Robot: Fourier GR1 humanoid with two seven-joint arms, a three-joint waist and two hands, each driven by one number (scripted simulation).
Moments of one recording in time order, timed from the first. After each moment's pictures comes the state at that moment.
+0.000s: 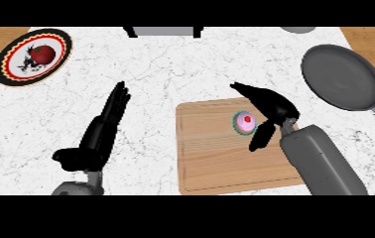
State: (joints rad) left arm -0.05 0.09 -0.17 -1.57 0.04 0.07 -0.09; right arm -0.46 -0.27 0.29 -1.23 0.62 0.40 0.18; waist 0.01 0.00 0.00
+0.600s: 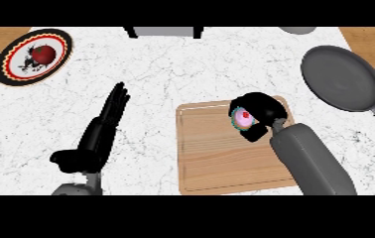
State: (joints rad) left arm -0.04 0.07 -0.15 -1.58 0.03 0.04 -0.09; right arm -0.50 -0.24 0.33 -1.06 0.79 0.37 0.04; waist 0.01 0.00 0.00
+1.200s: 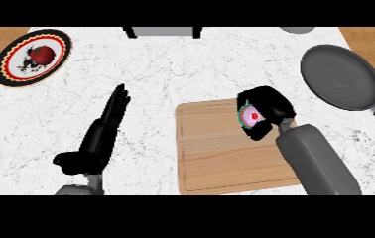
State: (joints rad) left arm -0.03 0.05 -0.14 -1.57 0.01 0.04 -0.10; right arm -0.47 -0.24 0.26 -1.10 0.89 0.22 -0.06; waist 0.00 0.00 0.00
